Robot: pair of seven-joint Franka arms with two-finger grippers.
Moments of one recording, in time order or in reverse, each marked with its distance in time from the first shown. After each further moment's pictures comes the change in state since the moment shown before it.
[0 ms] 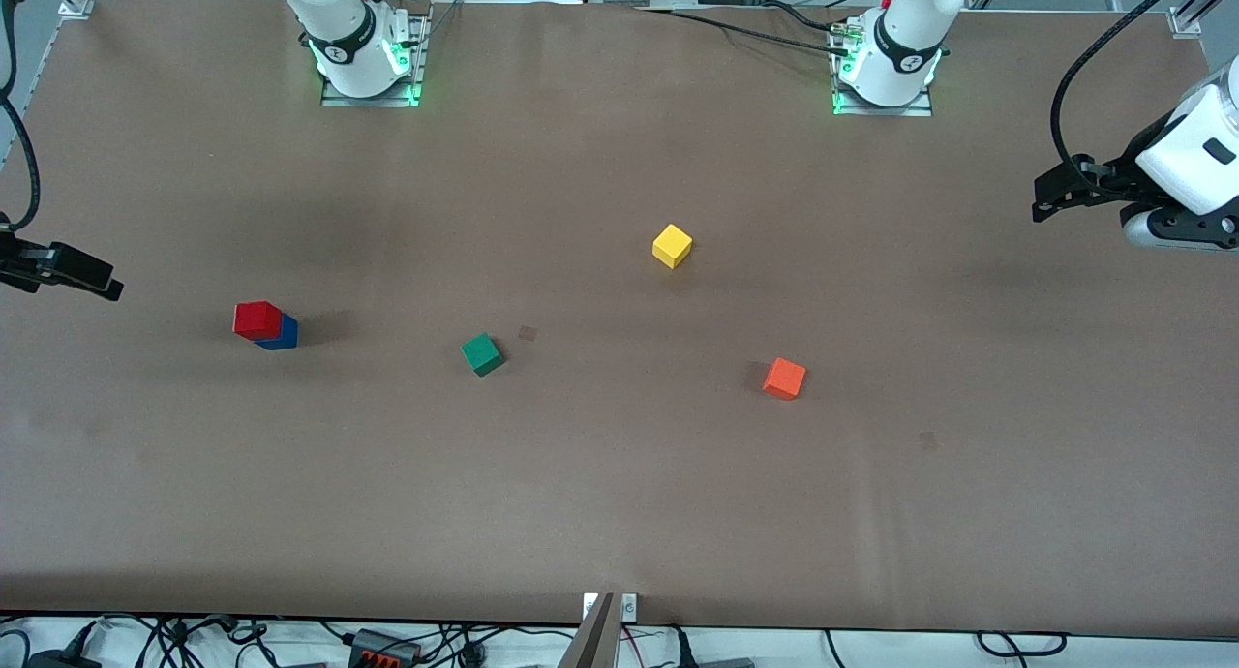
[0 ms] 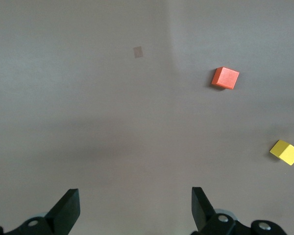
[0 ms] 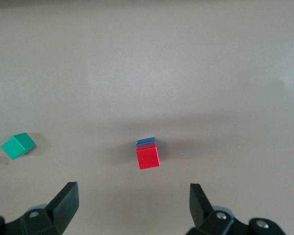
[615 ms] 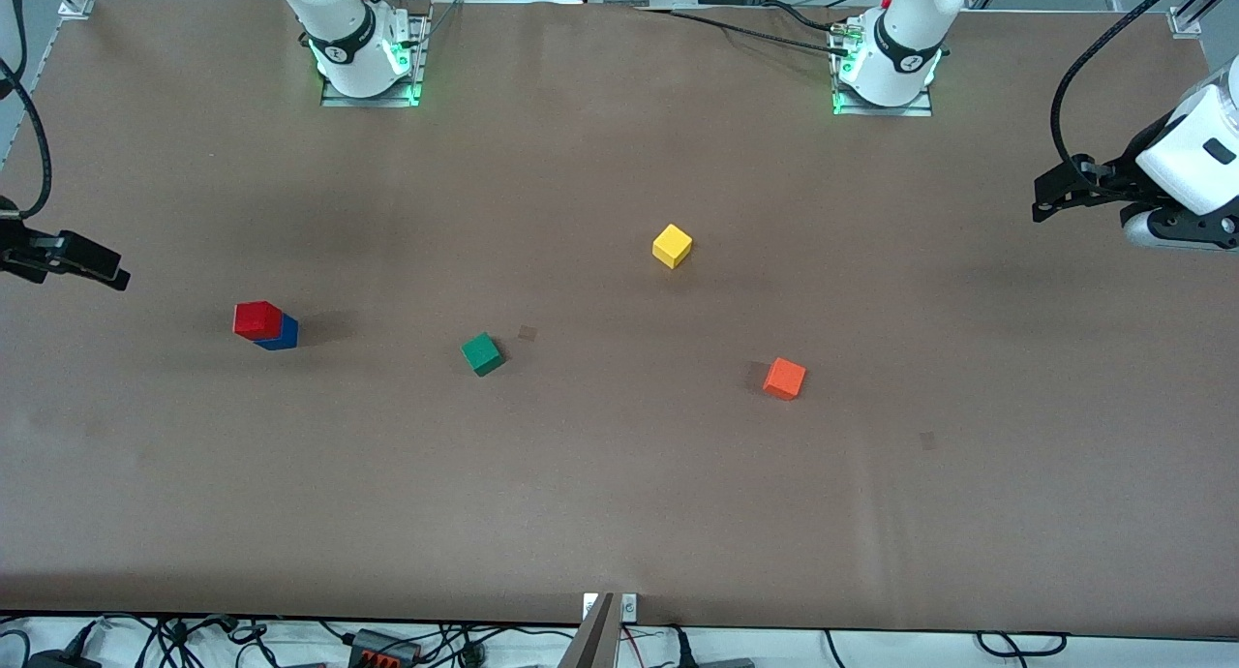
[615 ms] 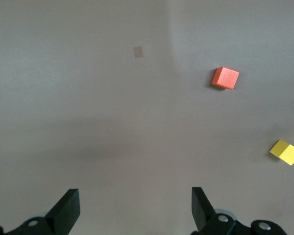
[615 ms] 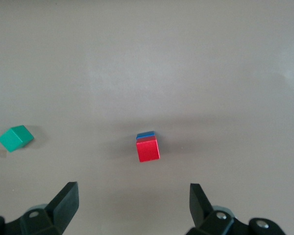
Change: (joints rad) left arm 0.000 0.000 0.000 0.000 0.000 0.000 0.000; right arm -0.018 -0.069 0.036 -0.104 -0.026 0.023 0.010
